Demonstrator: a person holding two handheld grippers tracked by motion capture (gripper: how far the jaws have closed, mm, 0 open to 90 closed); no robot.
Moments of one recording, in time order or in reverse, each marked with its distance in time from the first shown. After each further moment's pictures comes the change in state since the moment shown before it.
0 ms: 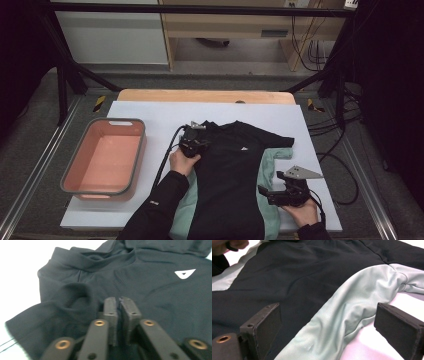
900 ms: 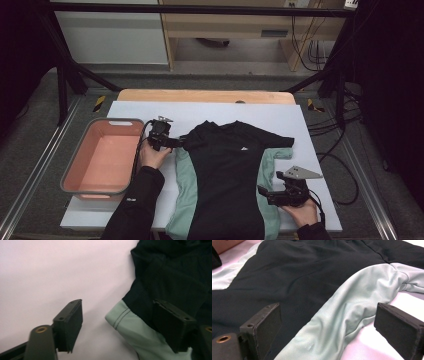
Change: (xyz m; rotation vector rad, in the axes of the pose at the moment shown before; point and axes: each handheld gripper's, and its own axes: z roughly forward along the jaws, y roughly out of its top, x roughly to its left) left arm 0.089 -0.024 -0.031 0.059 0.139 -0.104; right arm 0.001 0.000 0.001 0.005 -0.002 -0.004
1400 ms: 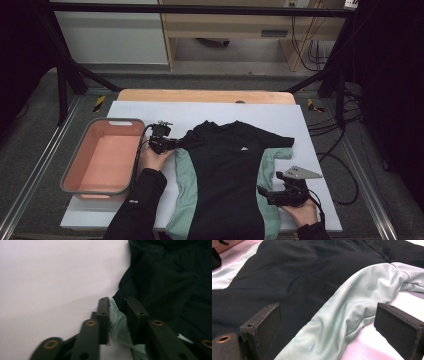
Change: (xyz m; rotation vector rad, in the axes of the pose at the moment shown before) left arm -0.002 -0.010 0.002 0.006 -0.048 -0.074; right arm 0.000 0.000 0.001 0.005 0.001 0.000
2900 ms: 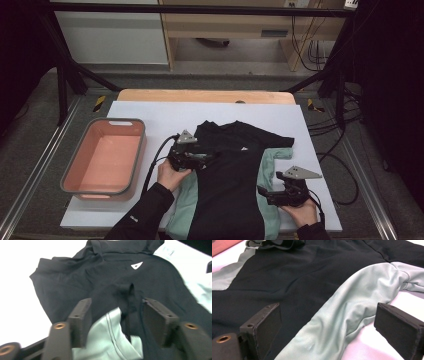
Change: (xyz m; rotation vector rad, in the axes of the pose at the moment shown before) left arm -0.102 -0.011 -0.031 -0.128 -0.185 0.308; right arm 0.000 0.000 0.000 -0.001 -0.004 0.004
